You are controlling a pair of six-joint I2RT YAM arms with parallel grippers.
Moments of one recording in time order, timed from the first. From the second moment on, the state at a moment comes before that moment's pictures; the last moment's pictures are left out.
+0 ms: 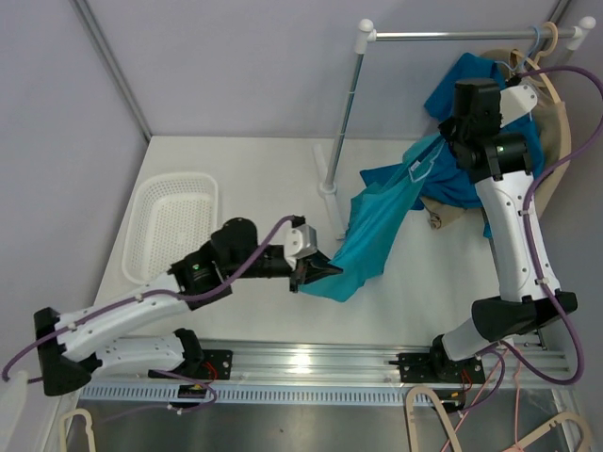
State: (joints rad) left arm -1.05 0.98 0.96 -0.05 0.45 0.05; right arm 0.23 1.53 1.99 -0.93 0.64 0.85
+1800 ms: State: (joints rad) left arm 0.23 1.48 2.14 -0.26 0.40 -0.42; right arm 0.20 1.79 2.20 -0.34 -0.19 0.23
